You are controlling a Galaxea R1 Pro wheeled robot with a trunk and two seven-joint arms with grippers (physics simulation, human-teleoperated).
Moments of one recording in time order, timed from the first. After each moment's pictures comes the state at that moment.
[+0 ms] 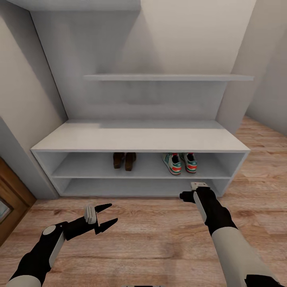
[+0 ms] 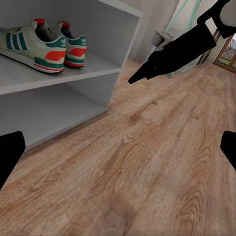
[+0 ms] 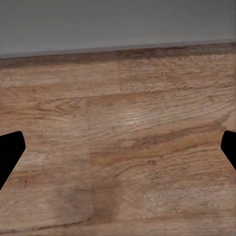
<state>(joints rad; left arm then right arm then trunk) -0.46 0.13 0.14 -0.91 0.12 -0.06 -1.28 -0.76 0.03 -0.07 -0.88 0.02 0.81 -0.08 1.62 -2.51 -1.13</state>
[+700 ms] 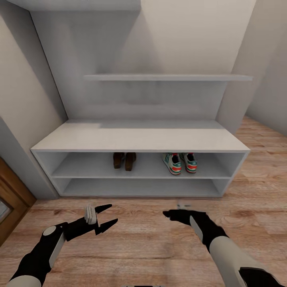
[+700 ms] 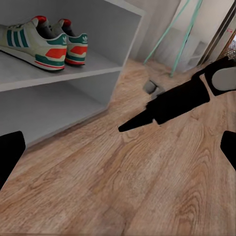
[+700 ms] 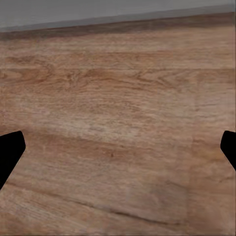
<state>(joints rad) -0.46 0.13 0.14 -0.90 0.12 -0.06 -1.28 -0.76 0.02 -0.07 -0.42 0.01 0.34 0.34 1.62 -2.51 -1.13</state>
